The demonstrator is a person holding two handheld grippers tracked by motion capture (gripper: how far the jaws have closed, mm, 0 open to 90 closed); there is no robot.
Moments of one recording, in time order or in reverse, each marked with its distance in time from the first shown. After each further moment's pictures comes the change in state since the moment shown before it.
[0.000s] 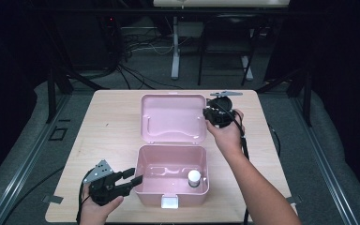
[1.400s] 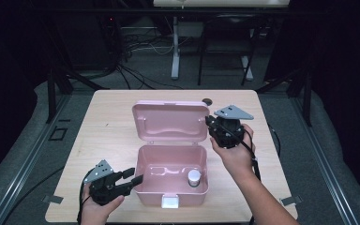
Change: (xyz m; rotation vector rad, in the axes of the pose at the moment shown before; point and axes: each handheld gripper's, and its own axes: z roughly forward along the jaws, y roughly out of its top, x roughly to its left) left arm -0.001 0.001 0.001 0.001 0.013 -0.010; right arm 0.025 -0.034 -0.074 -0.193 0.012 -0.174
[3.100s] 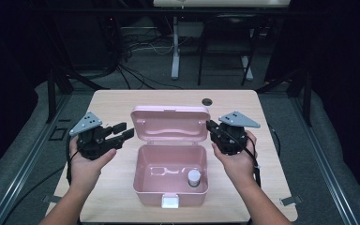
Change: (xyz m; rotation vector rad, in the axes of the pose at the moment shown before) left arm 0.019 0.129 -0.012 -0.113 0.118 0.091; right arm 0.000 -0.011 -0.011 -0.033 0.045 0.054
